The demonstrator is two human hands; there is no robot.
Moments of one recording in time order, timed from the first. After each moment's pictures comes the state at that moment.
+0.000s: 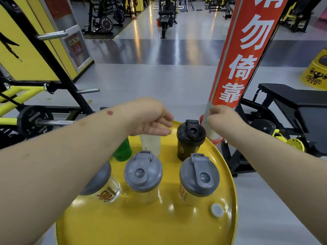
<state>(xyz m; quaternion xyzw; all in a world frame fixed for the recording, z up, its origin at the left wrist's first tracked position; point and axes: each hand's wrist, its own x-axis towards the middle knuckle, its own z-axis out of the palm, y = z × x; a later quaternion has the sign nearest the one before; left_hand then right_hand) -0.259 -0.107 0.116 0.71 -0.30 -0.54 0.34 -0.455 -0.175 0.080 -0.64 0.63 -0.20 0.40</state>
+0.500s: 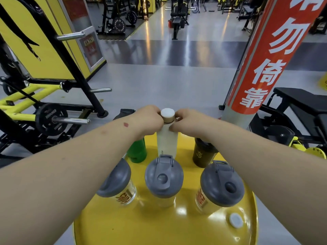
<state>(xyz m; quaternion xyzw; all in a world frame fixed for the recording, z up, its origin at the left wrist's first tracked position) -0.190 -0.107 0.078 0.79 -0.46 -0.34 0.24 -0.339 -0.169 0.078 -0.78 0.49 -0.04 0.39</state>
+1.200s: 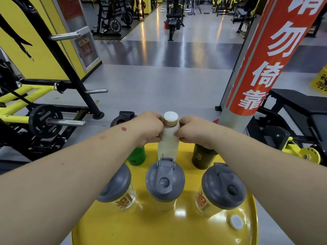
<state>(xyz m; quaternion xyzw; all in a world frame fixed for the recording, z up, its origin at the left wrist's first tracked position) -0.191 -0.109 0.060 0.73 -0.36 -0.47 0.35 -0.343 -0.174 0.056 -0.73 0.53 -0.03 0.44</state>
